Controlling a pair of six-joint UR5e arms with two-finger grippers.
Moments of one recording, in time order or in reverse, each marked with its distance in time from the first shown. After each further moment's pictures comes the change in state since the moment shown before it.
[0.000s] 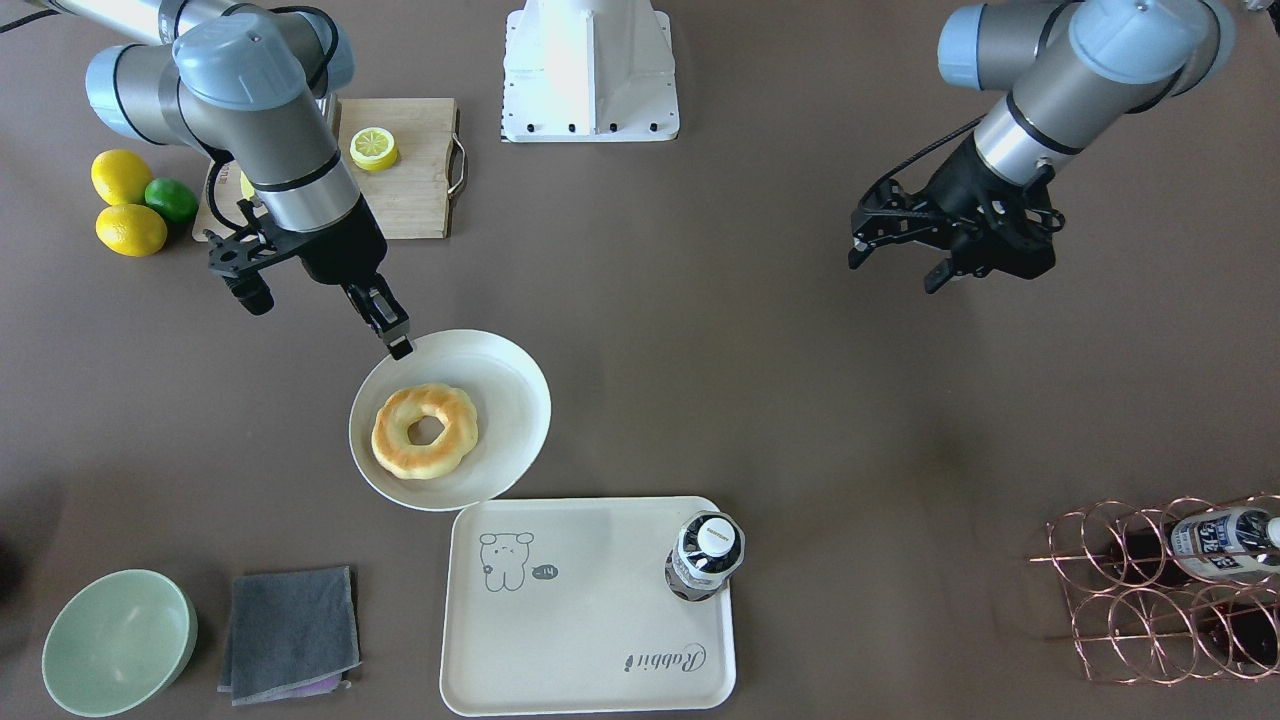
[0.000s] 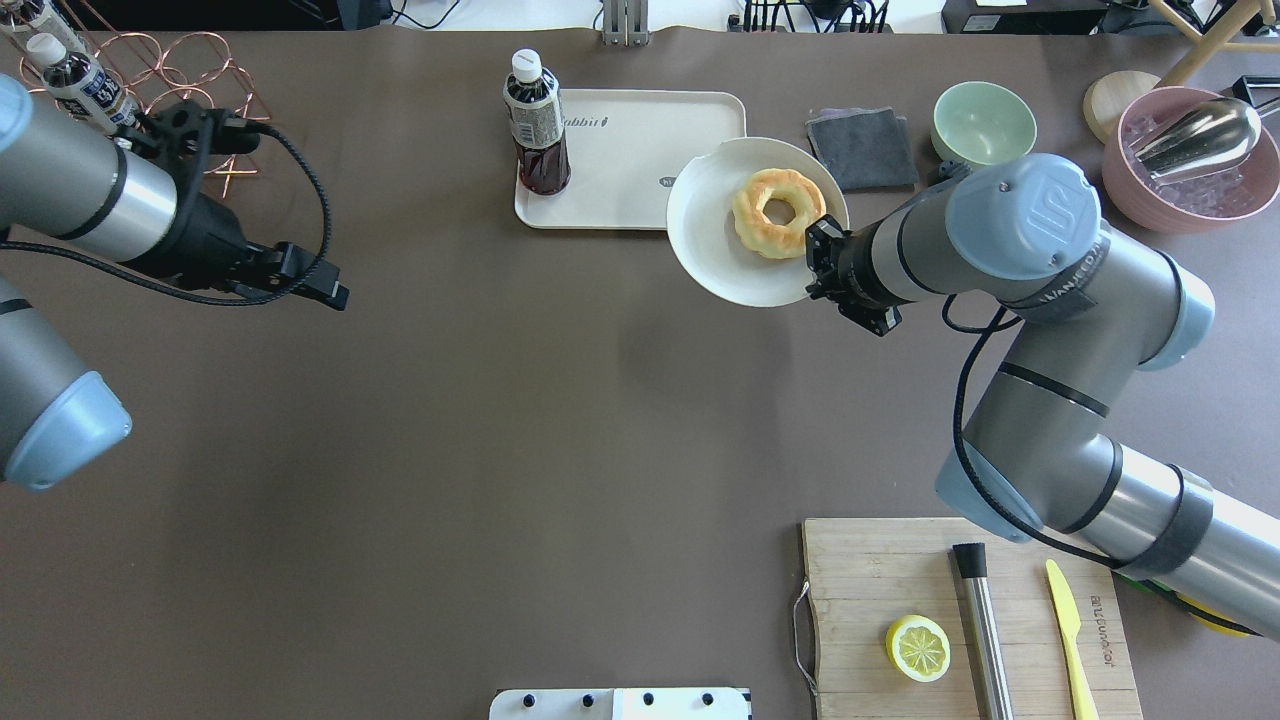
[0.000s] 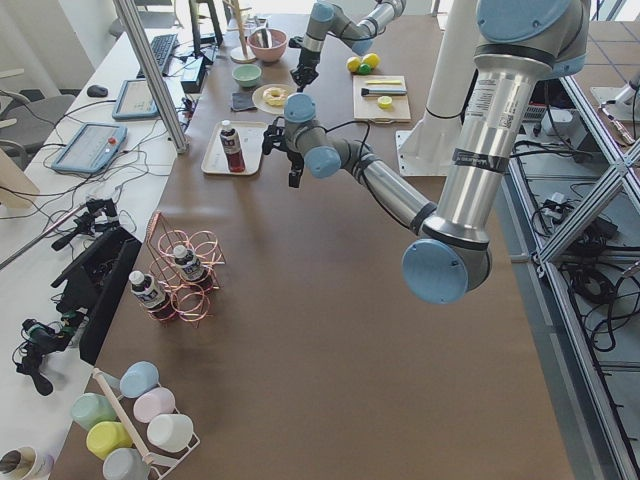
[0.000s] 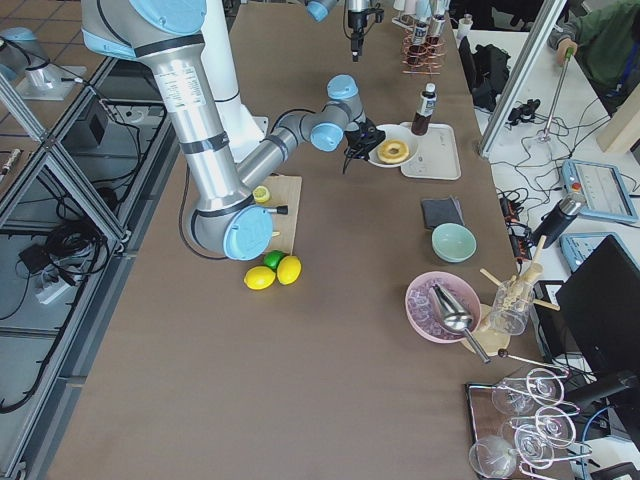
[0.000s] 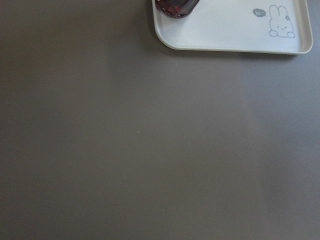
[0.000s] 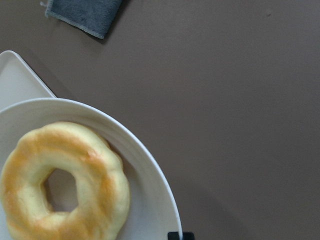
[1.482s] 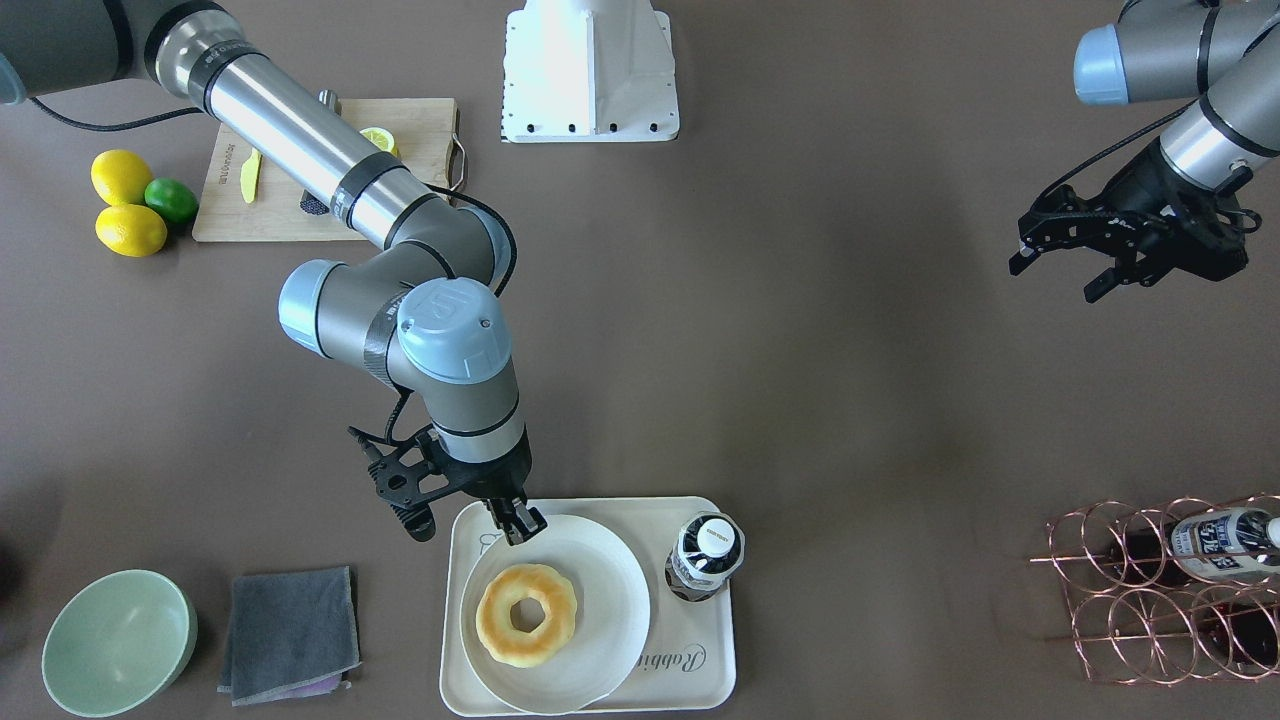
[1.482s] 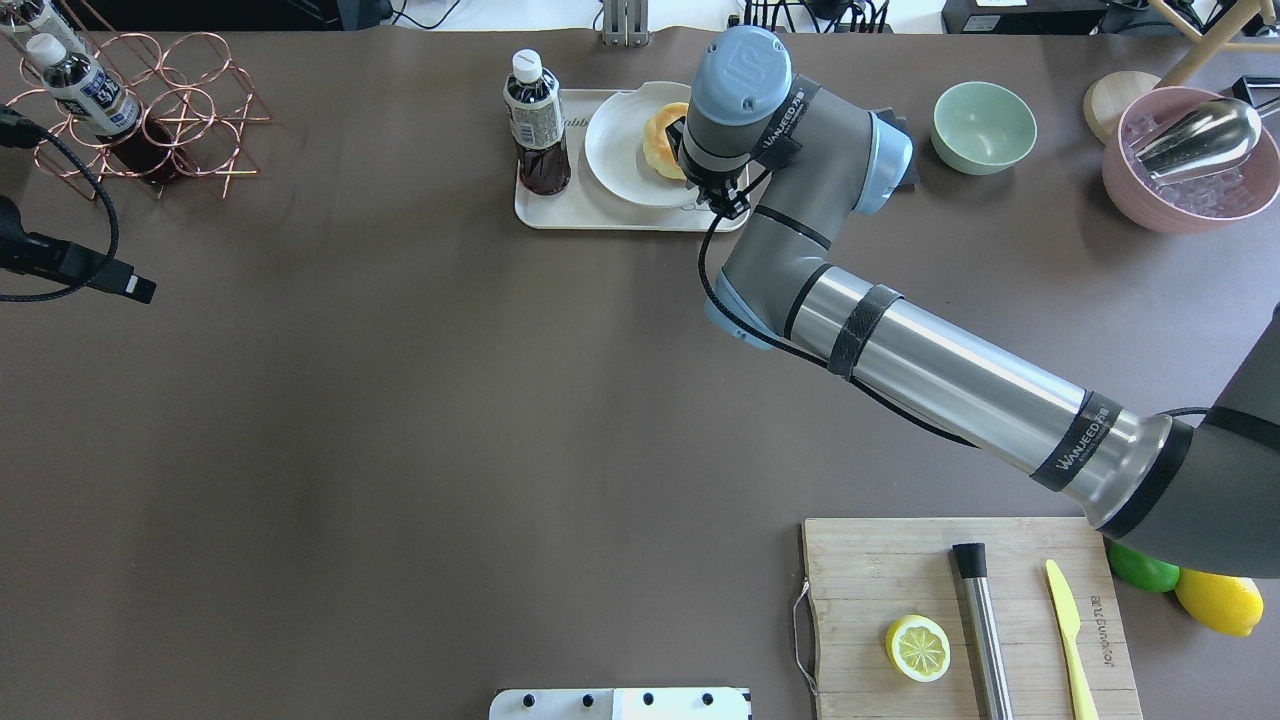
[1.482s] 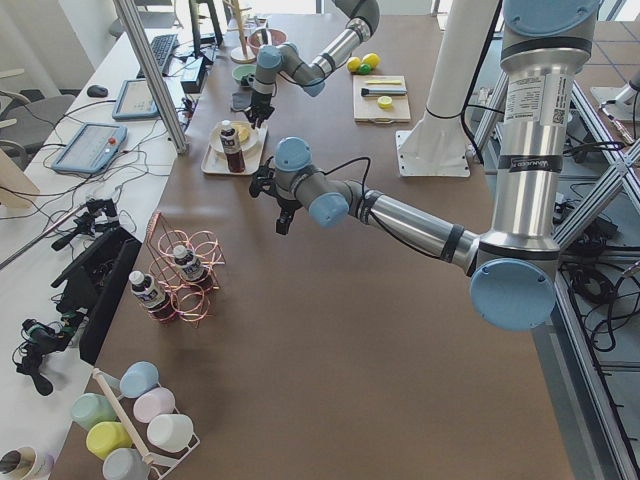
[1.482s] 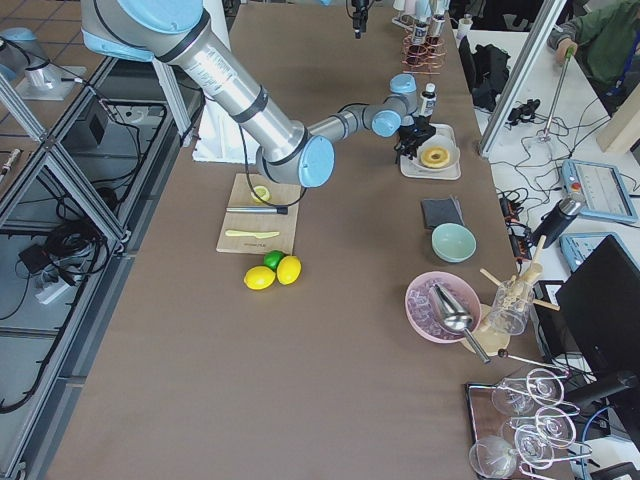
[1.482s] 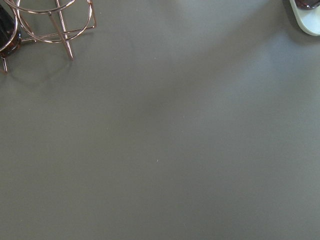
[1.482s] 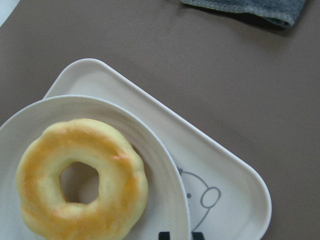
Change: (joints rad) left arm -0.185 0.197 0.045 -0.106 -0.084 0.266; right arm 0.044 0.530 -0.816 0.158 -0.010 -0.078
